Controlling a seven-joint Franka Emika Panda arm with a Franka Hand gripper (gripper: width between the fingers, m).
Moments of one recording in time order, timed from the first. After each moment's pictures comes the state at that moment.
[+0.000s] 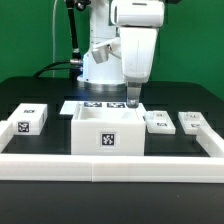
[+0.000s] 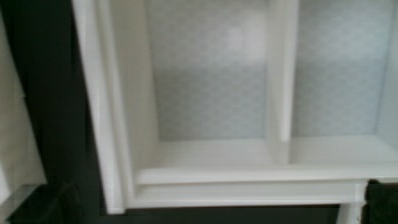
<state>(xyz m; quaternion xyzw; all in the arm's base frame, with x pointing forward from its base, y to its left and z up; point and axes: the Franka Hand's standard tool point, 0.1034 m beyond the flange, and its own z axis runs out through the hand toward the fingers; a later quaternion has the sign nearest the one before) 0.529 0.012 0.079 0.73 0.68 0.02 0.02</state>
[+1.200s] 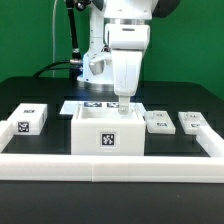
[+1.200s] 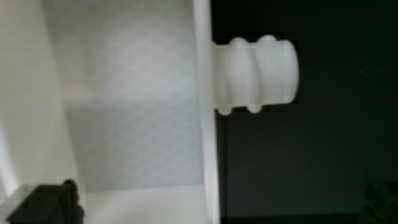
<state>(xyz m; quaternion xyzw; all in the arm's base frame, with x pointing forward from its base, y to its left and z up) 0.445 0.009 0.043 0.73 0.68 0.00 0.00</state>
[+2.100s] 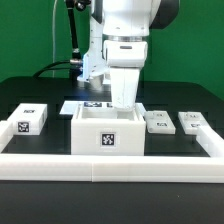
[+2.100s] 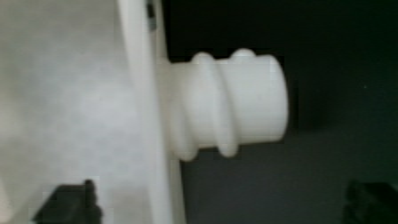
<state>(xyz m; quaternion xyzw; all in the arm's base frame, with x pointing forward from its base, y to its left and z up) 0.435 0.009 0.019 0.73 0.68 -0.01 -0.02</state>
